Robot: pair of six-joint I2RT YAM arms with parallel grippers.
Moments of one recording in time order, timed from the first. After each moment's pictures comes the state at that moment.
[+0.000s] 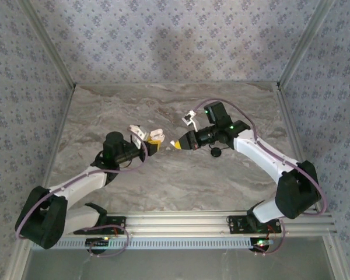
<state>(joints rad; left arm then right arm) -0.48 1.18 0.47 0.46 0.53 -0.04 0.54 1.45 1.14 -0.47 -0.93 0.29</state>
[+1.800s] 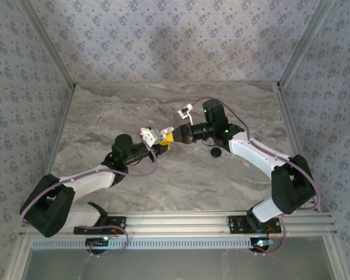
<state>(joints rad) -0.61 1.28 0.48 0.70 0.43 0.07 0.56 1.50 1.06 0.01 -1.05 0.70</state>
